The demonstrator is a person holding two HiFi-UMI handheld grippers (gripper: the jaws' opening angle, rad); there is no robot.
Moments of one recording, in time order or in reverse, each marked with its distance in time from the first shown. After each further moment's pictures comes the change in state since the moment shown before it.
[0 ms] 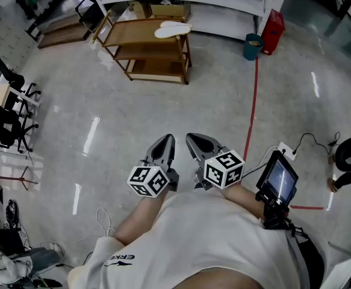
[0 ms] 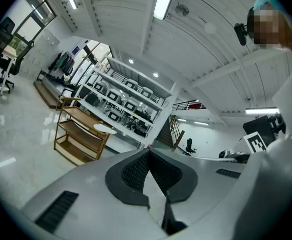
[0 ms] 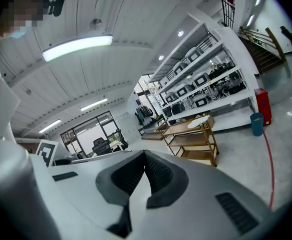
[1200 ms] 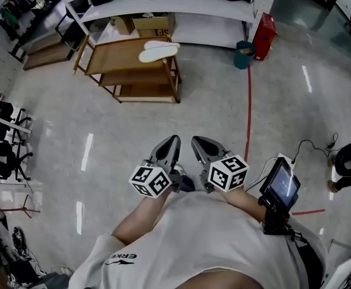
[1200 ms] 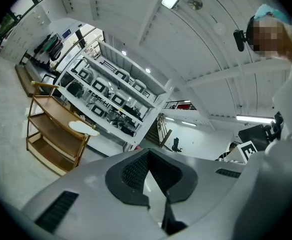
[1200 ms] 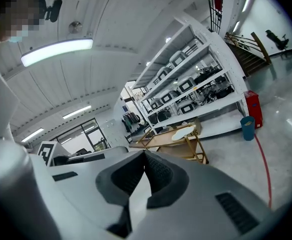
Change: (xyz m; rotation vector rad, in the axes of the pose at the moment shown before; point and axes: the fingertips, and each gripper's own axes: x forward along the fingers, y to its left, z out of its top) left arm 0.198 0.037 0.050 -0.027 0.055 -0.183; right arm 0.087 -0.153 0.093 0.073 -0.074 -0.132
